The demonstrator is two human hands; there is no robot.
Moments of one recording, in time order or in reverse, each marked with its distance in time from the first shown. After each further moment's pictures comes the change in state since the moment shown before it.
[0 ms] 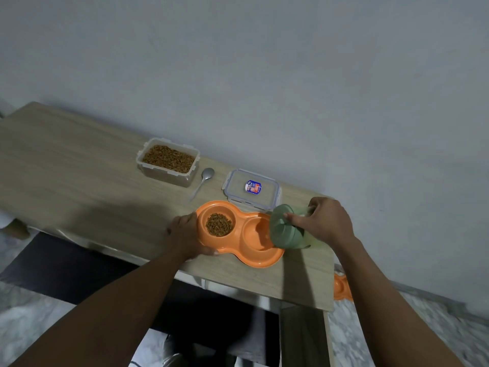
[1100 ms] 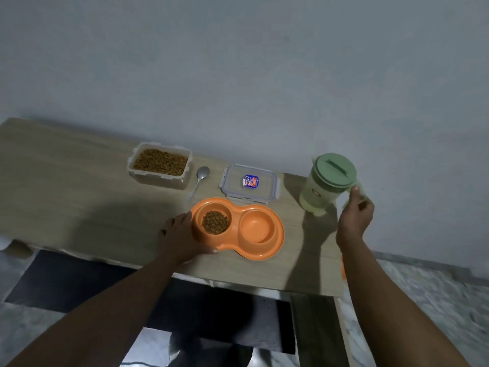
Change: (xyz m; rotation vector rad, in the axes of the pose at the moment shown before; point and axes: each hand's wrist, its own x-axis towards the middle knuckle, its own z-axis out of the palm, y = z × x) left_hand -0.003 0.011 -0.029 0.015 -0.111 -0.117; right_hand 0.020 0.069 0.051 1.046 0.640 0.658
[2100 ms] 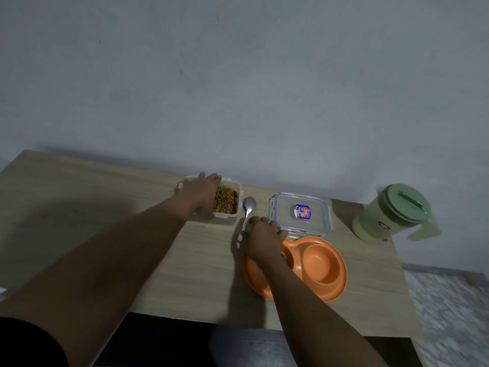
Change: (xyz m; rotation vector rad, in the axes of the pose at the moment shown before) left_hand 0.192 -0.054 -0.172 0.523 -0.209 0.333; right_hand -0.234 0.029 0.257 -1.130 -0.730 -0.489
